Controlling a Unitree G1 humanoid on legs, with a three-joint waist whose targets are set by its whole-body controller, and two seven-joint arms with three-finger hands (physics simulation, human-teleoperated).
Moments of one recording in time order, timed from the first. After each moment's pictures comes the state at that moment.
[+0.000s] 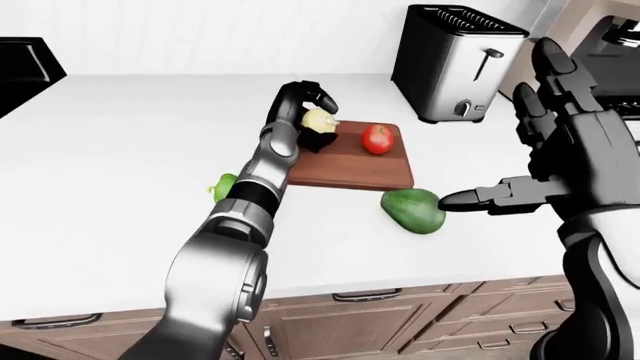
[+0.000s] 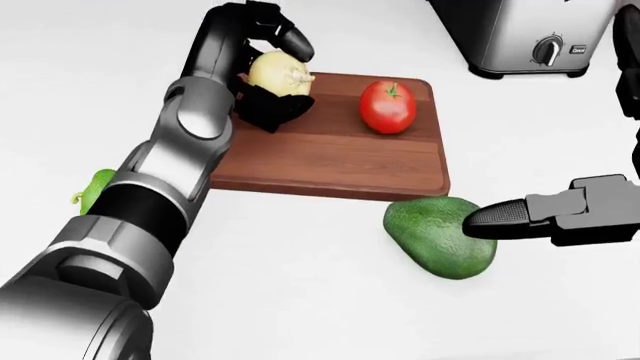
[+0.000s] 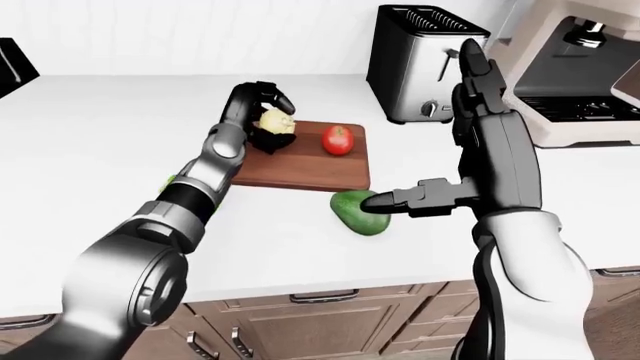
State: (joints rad) left arm -1.31 0.07 0.05 1.32 0.38 -0.11 0.17; right arm -0.47 -0.31 -0.24 -0.96 -0.17 1.16 0.27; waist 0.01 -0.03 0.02
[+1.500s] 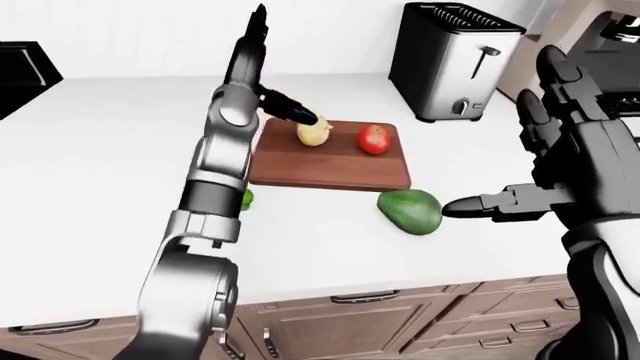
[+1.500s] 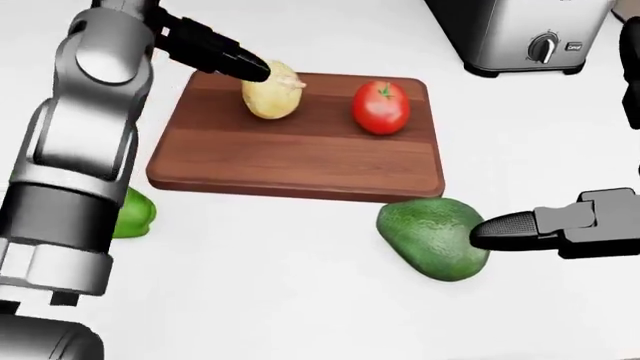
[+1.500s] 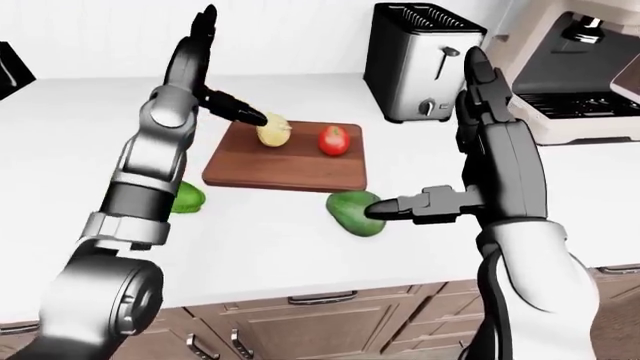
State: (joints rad) left arm -1.16 0.19 0.04 0.67 0.34 0.24 -0.03; right arm -0.43 -0.31 -0.27 -0.99 -0.14 1.15 0.26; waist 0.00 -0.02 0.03
